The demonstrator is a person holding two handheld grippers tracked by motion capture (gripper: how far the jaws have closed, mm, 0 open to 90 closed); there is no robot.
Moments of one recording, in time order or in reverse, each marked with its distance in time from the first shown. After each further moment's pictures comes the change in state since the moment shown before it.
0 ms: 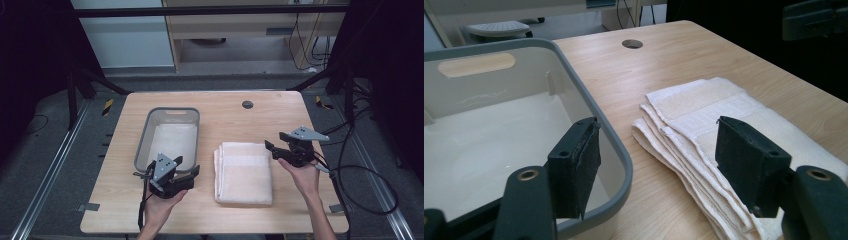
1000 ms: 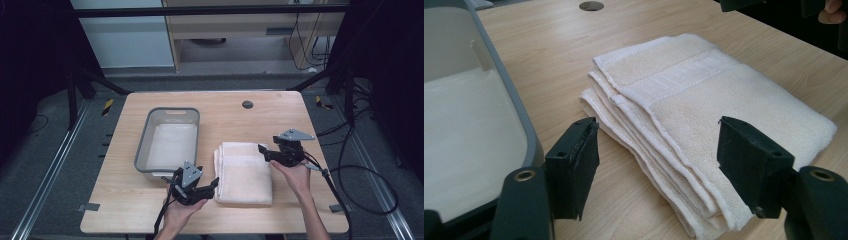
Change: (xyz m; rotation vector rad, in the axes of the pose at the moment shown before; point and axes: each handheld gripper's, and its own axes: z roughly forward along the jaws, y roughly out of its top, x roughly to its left) left arm -0.037 -0.022 0.038 0.109 -0.067 0.071; right arm 0.001 -0.018 0.032 0.076 0.006 -0.001
